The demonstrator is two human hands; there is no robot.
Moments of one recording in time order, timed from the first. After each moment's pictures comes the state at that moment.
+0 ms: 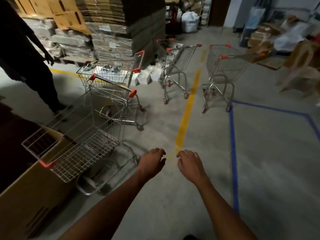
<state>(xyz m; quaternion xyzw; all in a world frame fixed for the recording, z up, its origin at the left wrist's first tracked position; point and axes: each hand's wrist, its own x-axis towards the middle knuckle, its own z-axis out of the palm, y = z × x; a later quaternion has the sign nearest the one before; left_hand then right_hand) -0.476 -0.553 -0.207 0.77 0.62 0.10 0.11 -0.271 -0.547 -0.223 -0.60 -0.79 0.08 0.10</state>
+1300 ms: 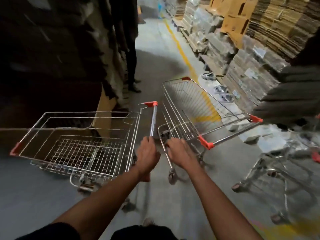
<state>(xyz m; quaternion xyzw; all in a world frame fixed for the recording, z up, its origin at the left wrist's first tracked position) -0.693 0.078 -0.220 0.22 0.96 0.18 0.04 -0.646 0.236 -0.187 -0.01 -1.00 0.04 -0.01</state>
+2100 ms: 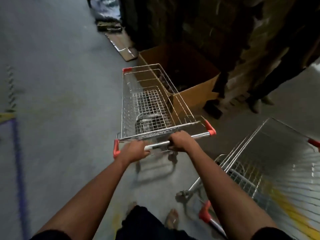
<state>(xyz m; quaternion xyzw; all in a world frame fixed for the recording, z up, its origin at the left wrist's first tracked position) -0.641 0.115 -0.240 -0.26 0.93 0.16 0.18 -0.835 0.255 -0.216 0.57 -0.79 -0.10 -0.21</state>
